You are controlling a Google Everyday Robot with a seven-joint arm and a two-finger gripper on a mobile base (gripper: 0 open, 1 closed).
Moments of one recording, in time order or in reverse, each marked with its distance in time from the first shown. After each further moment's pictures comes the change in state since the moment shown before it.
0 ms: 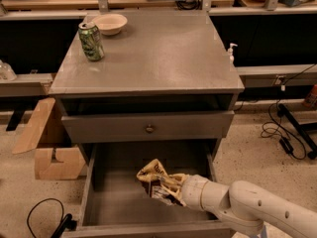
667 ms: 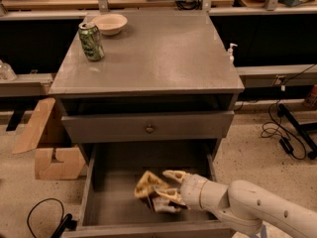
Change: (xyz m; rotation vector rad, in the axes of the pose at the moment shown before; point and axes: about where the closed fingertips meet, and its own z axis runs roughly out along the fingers) arm -0.002 0.001 0.002 -0.005 -0.003 -0.002
